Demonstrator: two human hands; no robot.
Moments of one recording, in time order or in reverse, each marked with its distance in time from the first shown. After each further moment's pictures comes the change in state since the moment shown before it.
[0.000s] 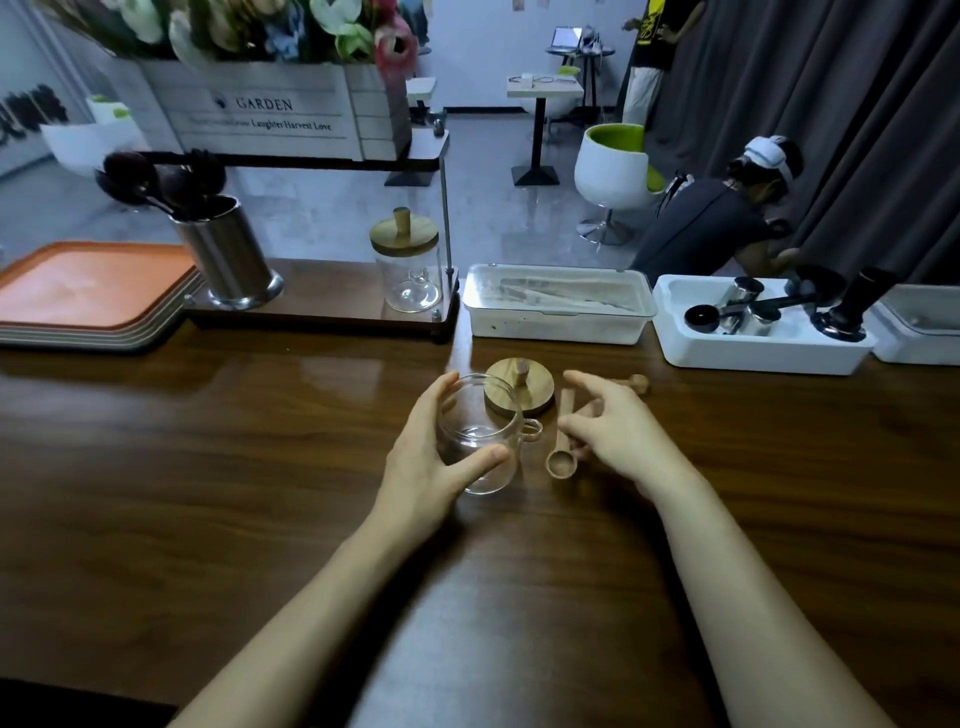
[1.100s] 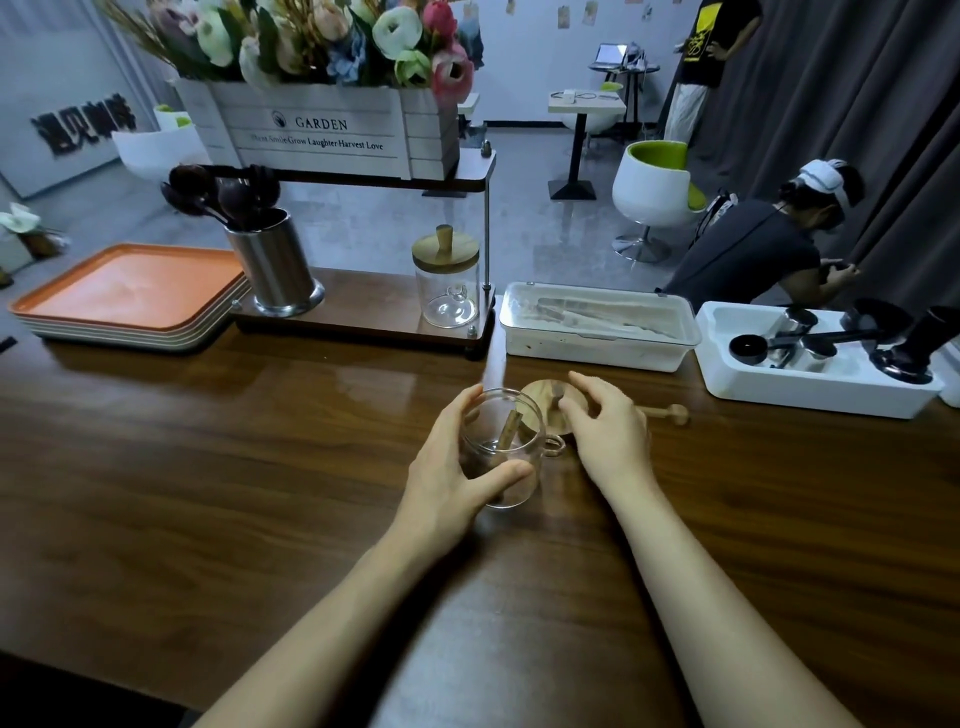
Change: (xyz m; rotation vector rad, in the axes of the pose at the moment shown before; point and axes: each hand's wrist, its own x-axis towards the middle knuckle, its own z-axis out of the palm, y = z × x) left_hand 0.007 -0.004 -0.005 0.006 0.059 -0.020; right_hand 0.033 -0.016 0.044 0.010 0.286 -0.150
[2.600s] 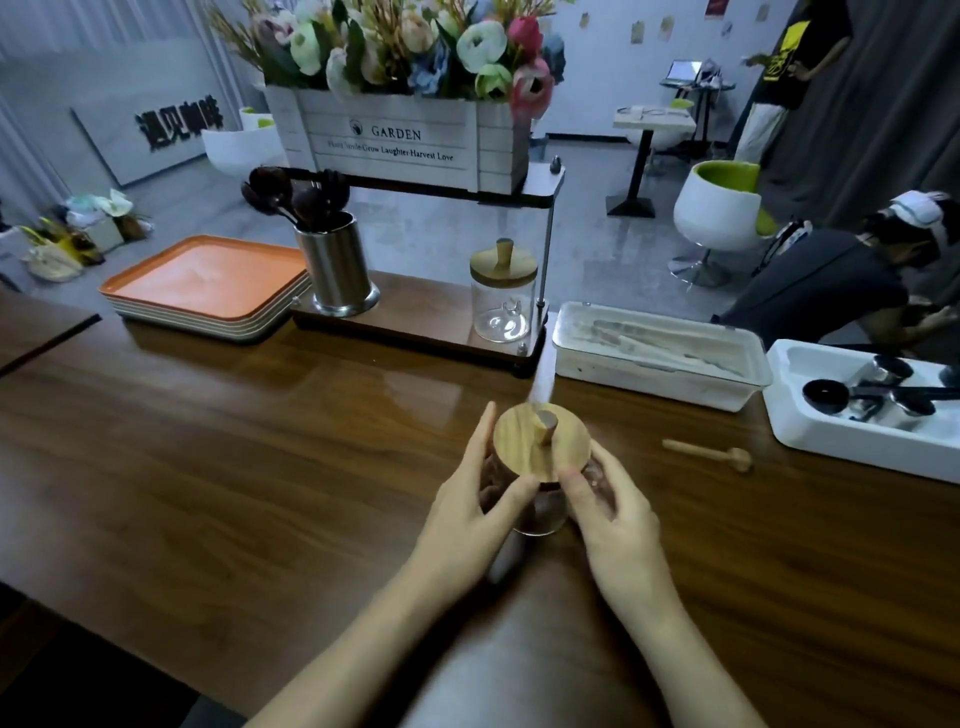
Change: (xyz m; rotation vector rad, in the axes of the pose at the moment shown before) left_hand -0.015 -0.004 -0.011 -0.185 0.008 -0.057; right_hand -0.069 -0.018 0.009 0.484 -0.267 -0.093
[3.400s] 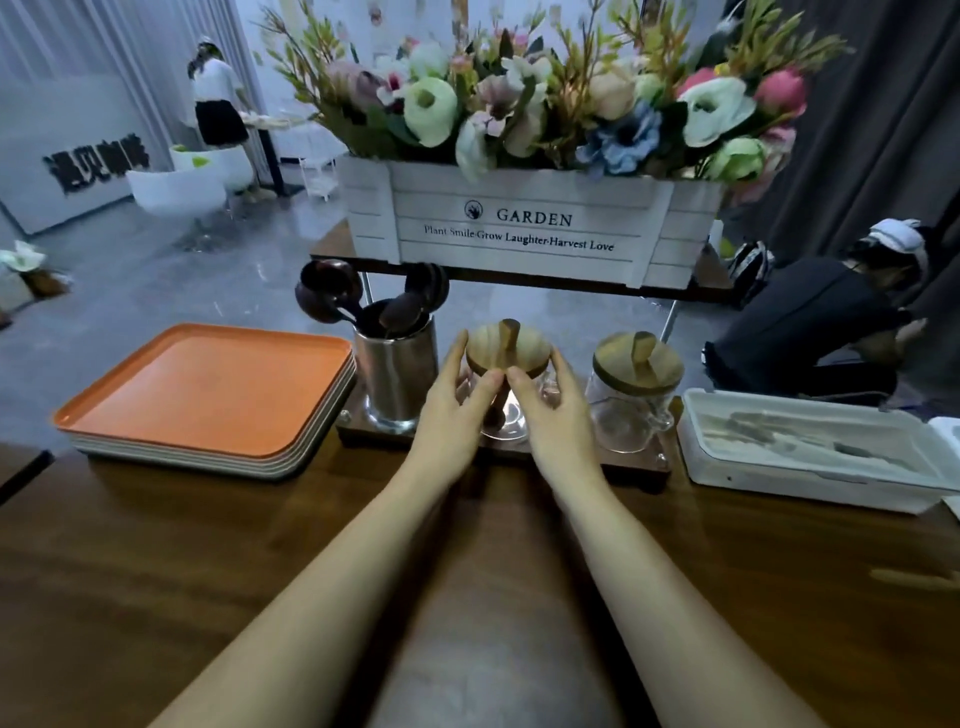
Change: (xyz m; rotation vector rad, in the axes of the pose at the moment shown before) left_hand 0.253 -0.023 -0.199 -0.015 0.043 0.052; right_hand 0.254 -0.039 0.227 0.047 0.222 0.029
